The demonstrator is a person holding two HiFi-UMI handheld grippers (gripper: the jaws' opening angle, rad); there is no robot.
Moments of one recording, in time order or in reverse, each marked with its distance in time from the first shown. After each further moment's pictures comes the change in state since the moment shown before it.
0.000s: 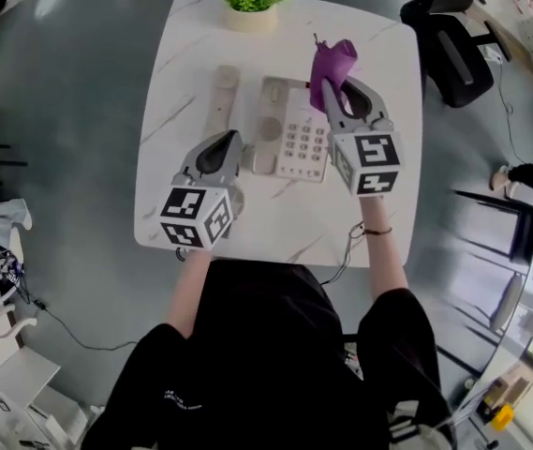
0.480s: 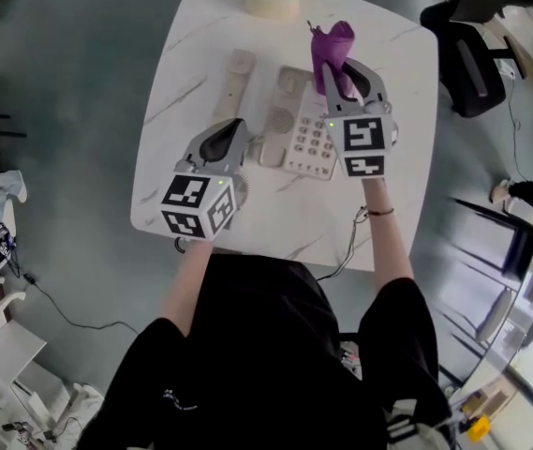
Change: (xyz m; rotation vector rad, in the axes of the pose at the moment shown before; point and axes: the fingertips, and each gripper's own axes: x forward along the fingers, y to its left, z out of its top) left arm 0.001 0.016 -0.010 -0.036 0.008 0.047; right arm 0.047 0.017 -0.009 -0.250 0.037 0.029
